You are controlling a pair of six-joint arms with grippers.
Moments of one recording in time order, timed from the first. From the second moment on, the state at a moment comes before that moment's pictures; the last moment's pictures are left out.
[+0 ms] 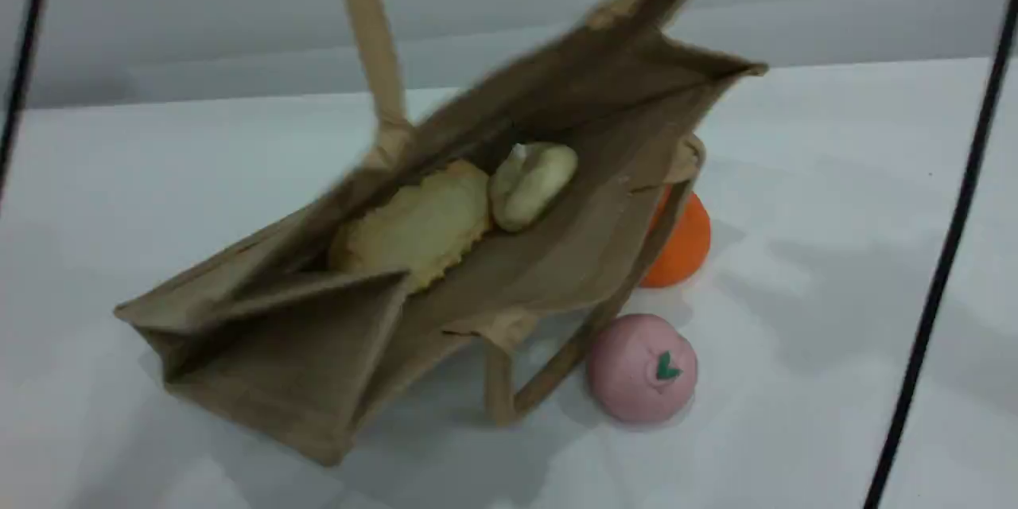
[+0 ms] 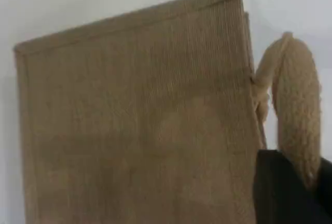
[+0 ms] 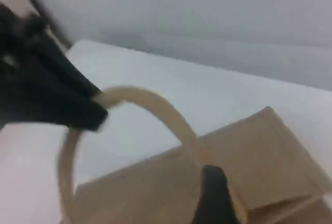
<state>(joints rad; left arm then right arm) -0.39 1.91 -1.93 -0.50 1.22 0.53 0.01 1.41 -1.20 1.01 0.77 -0.78</state>
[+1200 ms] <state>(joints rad) -0.41 1.83 -1.84 -0.16 1.22 0.25 0.00 1.06 -0.93 0.09 1.22 -0.06</state>
